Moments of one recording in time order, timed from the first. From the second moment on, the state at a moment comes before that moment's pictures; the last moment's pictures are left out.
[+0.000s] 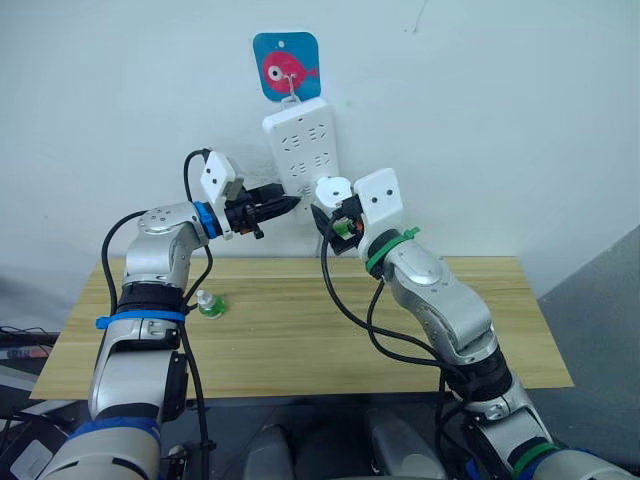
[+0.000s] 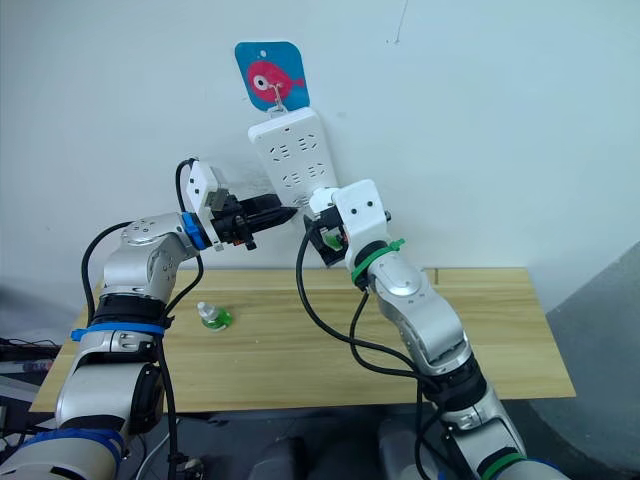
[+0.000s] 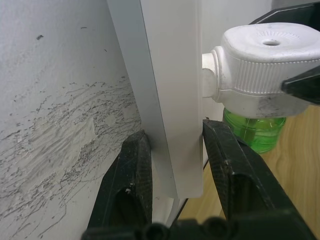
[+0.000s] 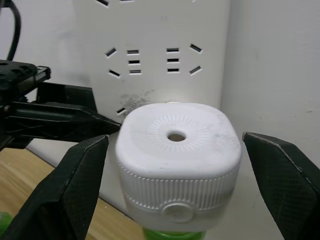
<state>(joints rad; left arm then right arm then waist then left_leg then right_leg) -0.82 0.51 0.09 0.57 -0.33 0.23 -1.10 -0.58 -0.05 0.30 -0.26 0.14 0.65 0.03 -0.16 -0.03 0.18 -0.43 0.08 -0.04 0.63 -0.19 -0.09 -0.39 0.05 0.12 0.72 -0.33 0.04</state>
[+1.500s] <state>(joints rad) -0.38 0.59 0.01 -0.16 -0.35 0.15 -1.03 -0.44 0.16 -0.17 -0.59 0.58 0.96 0.02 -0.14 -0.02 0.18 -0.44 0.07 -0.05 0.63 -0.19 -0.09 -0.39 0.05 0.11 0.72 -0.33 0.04</state>
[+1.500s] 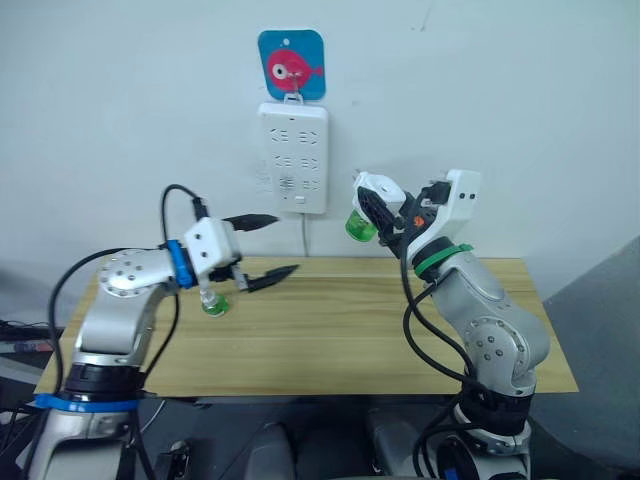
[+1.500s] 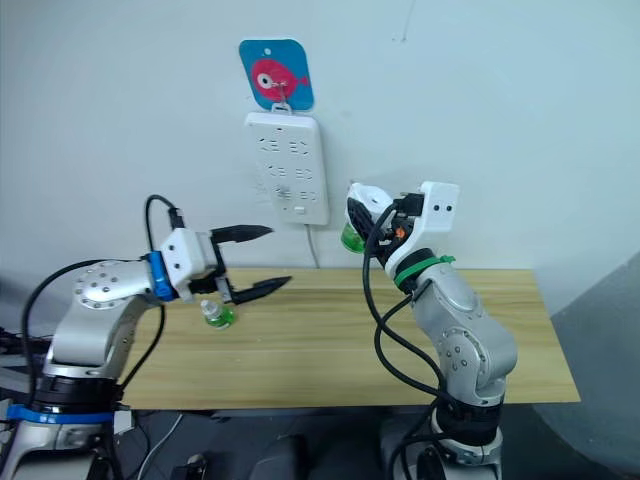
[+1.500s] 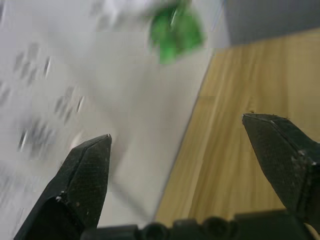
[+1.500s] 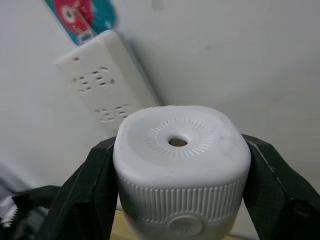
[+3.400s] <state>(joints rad) -0.58 0.30 -0.06 -0.02 -0.37 0.09 -0.88 -0.45 -0.03 -0.12 -0.55 1.40 0.64 -0.48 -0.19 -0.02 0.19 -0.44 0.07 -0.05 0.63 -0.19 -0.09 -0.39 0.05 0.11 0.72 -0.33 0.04</state>
